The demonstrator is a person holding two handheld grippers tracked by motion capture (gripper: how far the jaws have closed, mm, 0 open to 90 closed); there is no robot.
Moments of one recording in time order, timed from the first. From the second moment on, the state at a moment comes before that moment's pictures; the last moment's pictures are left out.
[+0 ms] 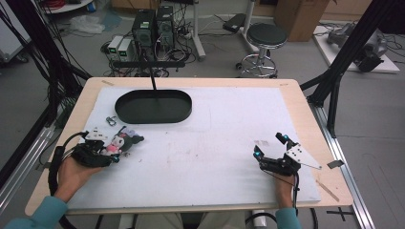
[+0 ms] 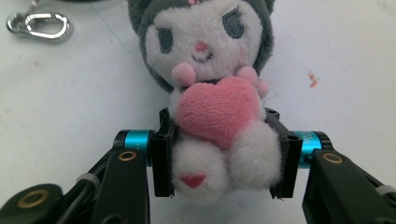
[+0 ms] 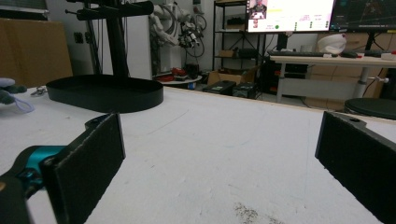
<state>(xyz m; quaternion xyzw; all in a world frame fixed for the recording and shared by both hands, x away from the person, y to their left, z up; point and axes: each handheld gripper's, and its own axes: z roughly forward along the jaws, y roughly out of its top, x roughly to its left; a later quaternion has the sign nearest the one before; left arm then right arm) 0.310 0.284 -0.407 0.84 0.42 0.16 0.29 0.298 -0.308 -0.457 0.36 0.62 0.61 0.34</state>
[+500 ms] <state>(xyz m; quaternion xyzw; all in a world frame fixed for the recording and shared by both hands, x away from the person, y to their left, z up) 0.317 0.277 -0.361 0.81 0.40 0.19 0.38 0.298 -0.307 -0.457 0.36 0.62 0.61 0.34</state>
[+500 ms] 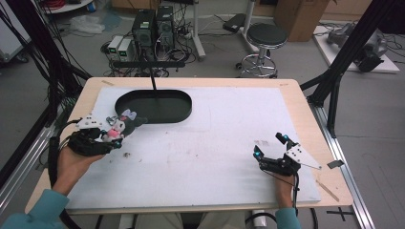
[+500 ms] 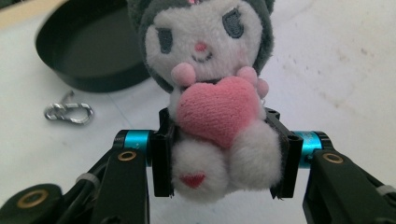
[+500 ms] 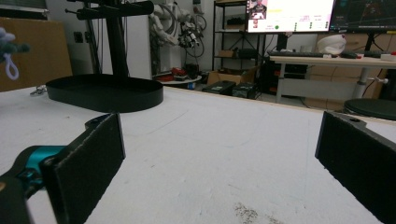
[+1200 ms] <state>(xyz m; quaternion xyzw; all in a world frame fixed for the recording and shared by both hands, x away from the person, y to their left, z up) 0.366 0.251 -0.327 0.78 0.40 0.24 0.42 0.298 -0.307 -0.457 0.36 0.62 0.61 0.34</state>
